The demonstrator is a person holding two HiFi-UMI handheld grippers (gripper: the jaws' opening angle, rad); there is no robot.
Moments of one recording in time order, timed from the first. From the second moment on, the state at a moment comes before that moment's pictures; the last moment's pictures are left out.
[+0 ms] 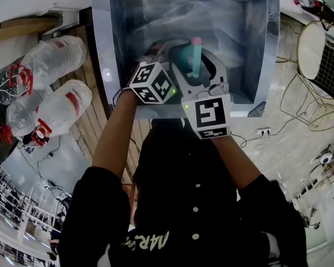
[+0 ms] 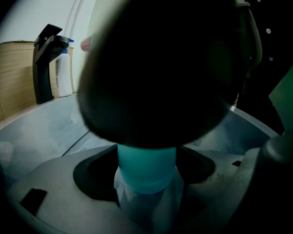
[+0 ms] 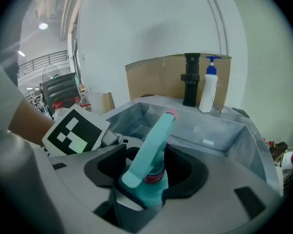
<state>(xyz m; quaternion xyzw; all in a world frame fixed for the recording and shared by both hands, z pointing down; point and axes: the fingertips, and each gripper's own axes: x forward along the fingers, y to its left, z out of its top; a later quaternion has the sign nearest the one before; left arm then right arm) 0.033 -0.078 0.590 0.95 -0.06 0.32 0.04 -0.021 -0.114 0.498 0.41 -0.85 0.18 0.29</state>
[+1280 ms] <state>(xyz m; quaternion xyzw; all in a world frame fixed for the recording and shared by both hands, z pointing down) 0.034 -0.078 0.589 0.95 -0.06 0.31 0.04 -0.029 -0.098 0.492 0.16 -0.96 0.02 0.24</state>
